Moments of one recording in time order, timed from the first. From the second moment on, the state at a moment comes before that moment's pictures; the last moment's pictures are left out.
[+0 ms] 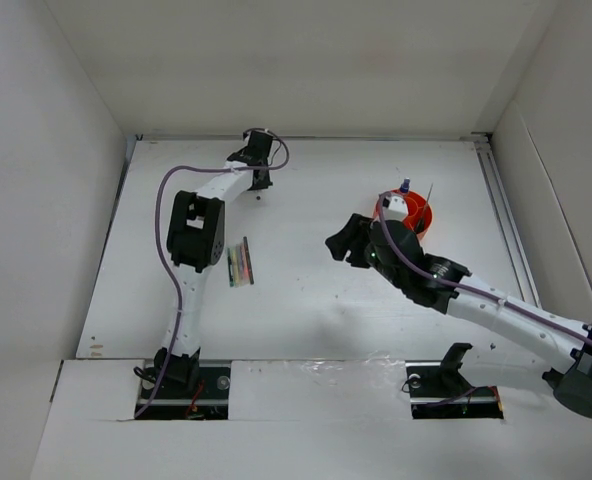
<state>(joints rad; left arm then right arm) -0.32 2.37 1.95 -0.50 -0.25 -0.36 0.88 1.09 0.87 -0.21 0.37 0.82</state>
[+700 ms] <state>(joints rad) -0.51 1.87 1.34 -0.22 -0.05 -0.49 0.80 1.09 0.82 -0.18 0.31 0.83</state>
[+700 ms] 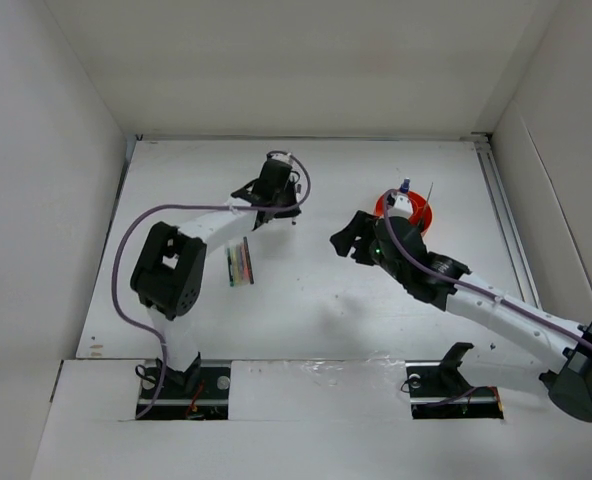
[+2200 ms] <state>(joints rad) -0.65 1.39 0.66 0.47 0.31 -0.61 0.77 1.46 1.02 -0.10 0.24 0.81</state>
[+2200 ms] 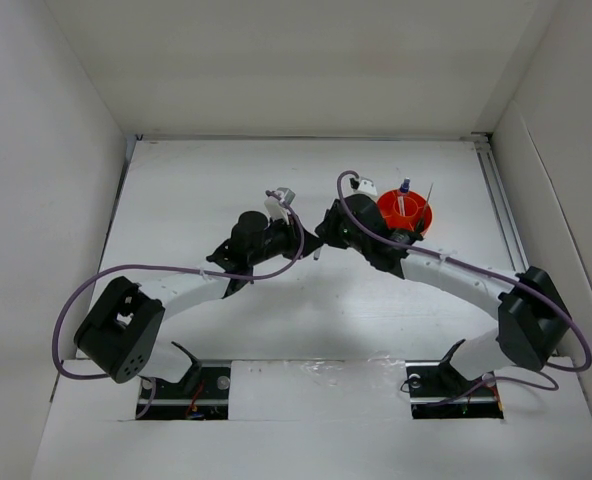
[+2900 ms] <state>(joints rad) -0.65 1.24 0.57 0.51 0.33 -0.60 0.52 1.41 1.10 -0.18 0.43 0.73</state>
